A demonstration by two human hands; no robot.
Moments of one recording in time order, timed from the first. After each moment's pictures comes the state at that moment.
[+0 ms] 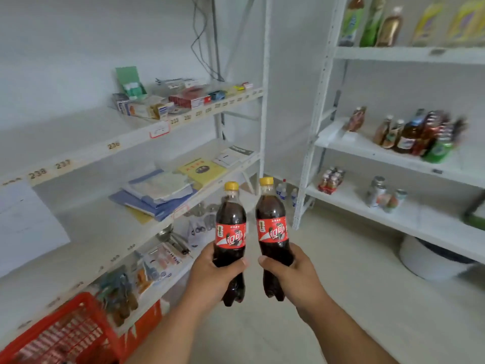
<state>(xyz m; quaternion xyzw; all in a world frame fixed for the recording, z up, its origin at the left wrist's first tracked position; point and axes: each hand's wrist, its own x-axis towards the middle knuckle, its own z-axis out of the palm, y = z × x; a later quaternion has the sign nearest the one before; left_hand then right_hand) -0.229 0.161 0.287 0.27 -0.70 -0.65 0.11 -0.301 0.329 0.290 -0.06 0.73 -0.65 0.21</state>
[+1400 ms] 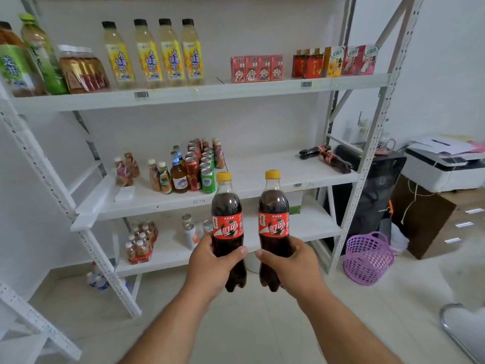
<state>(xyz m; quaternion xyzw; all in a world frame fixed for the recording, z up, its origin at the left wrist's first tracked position) -0.683 0.625 0.324 -0.08 -0.76 -0.64 -0.10 -0.610 0.794 0.308 0.22 0.73 -0.62 -0.16</state>
